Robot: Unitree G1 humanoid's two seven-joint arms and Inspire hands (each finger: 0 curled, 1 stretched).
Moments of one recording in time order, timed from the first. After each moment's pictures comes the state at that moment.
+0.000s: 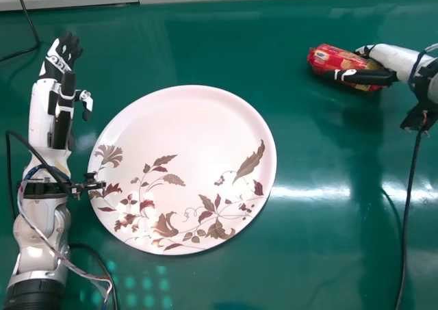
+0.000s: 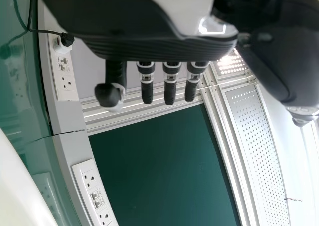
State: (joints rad) left arm -0.22 0.26 0.21 0.38 -0.04 -0.77 -0.06; right arm -0.85 -0.86 0.24 0.56 -0.60 -0.01 0.54
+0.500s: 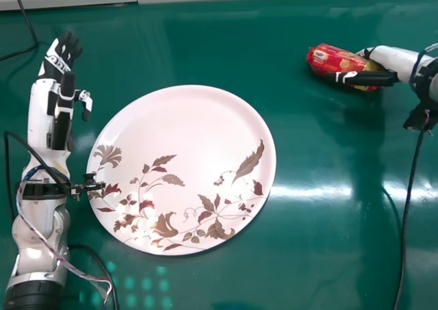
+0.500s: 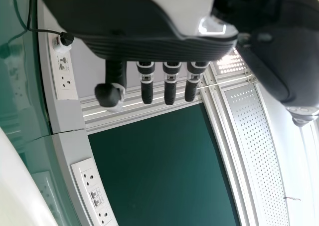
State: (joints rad) left arm -0.21 0.26 0.21 0.35 -0.04 -0.77 -0.06; right arm -0.90 -0.86 0.28 0.64 -0.65 -0.05 0.55
